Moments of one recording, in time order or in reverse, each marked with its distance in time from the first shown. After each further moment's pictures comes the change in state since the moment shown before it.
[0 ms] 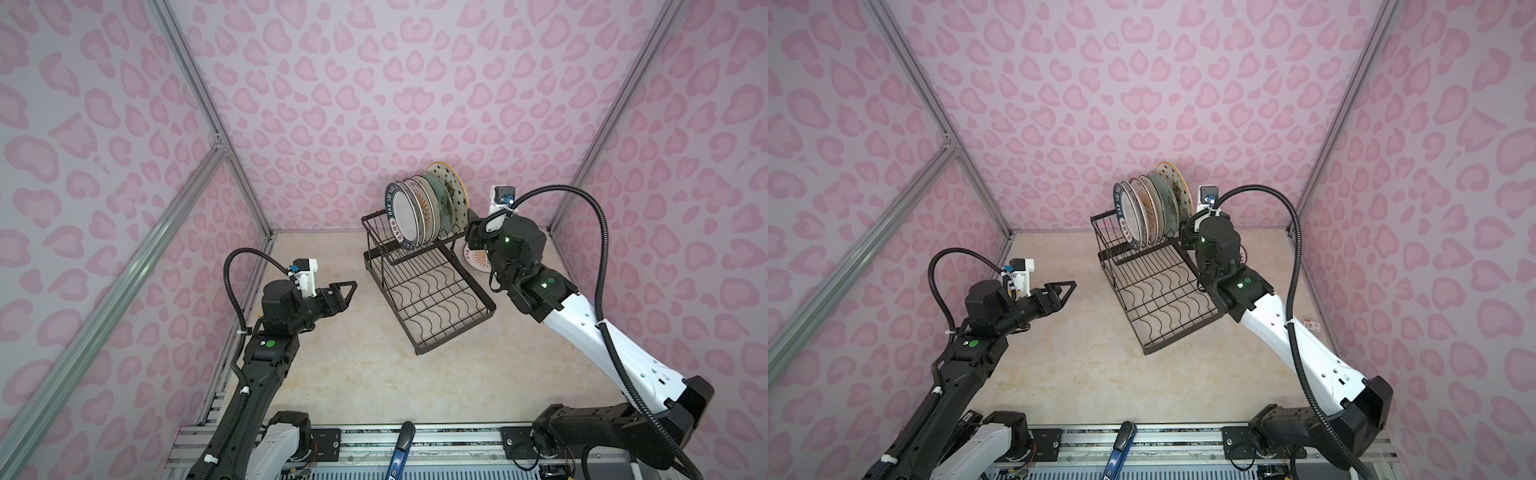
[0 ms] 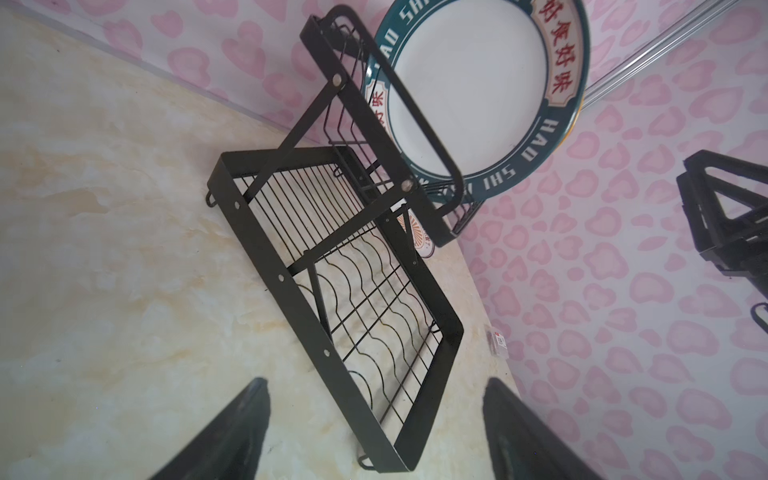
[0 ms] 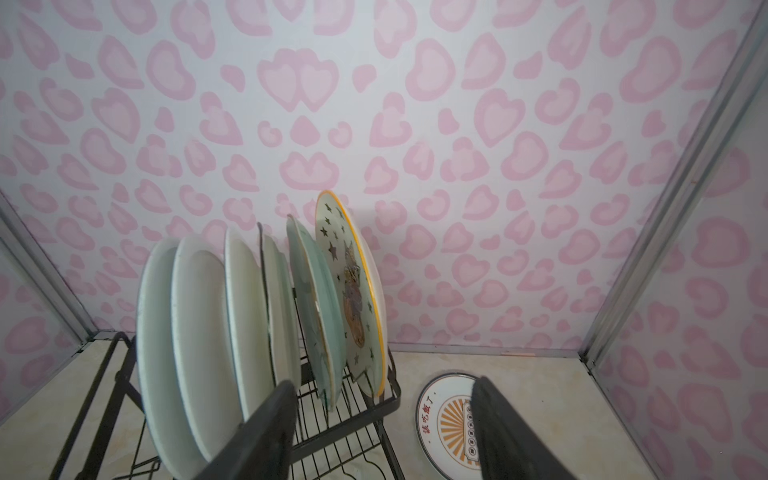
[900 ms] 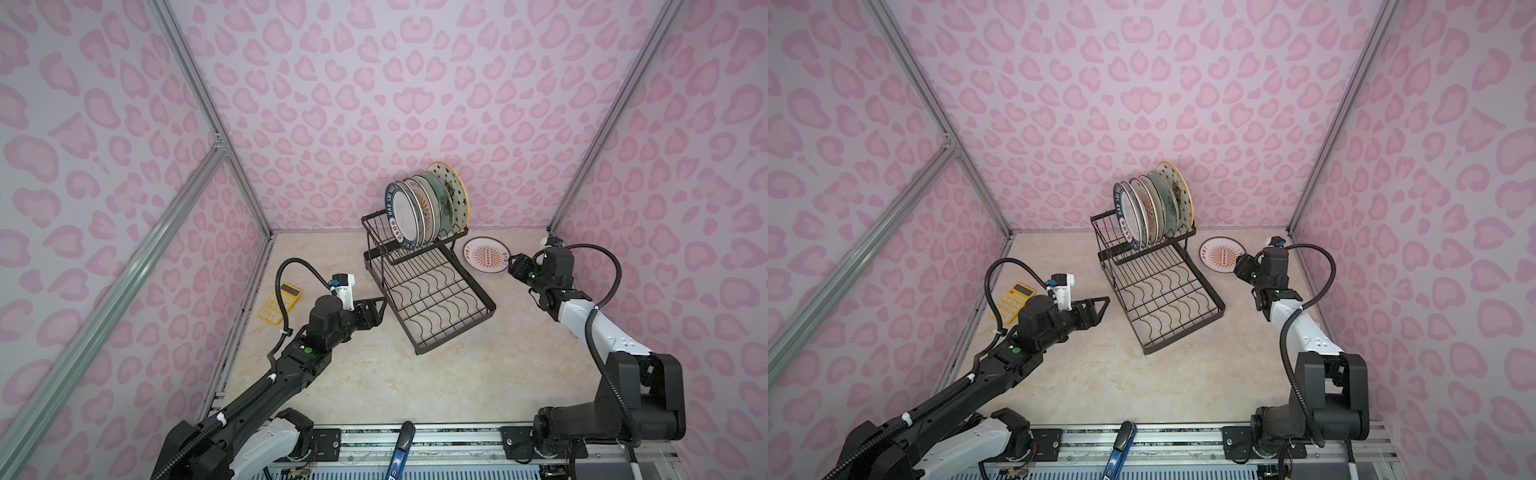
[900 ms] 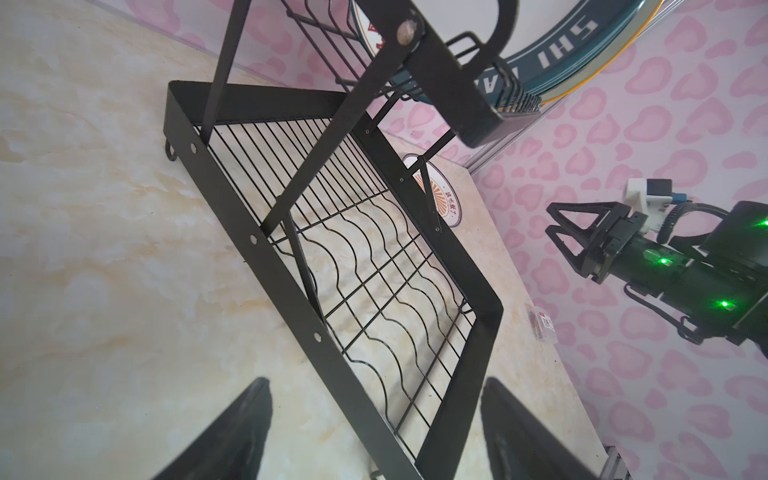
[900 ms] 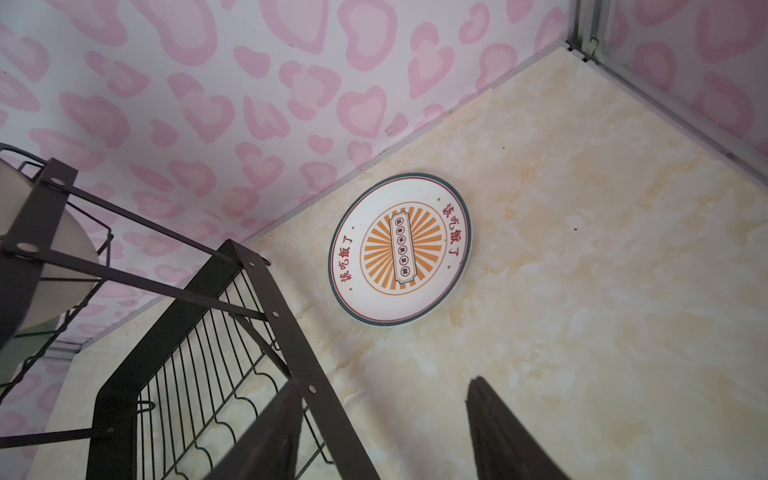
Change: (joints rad) left arm -0.407 0.117 -0.131 0.249 -0.394 -0.043; right arm -0.629 0.134 -0.444 0.153 -0.650 0.441
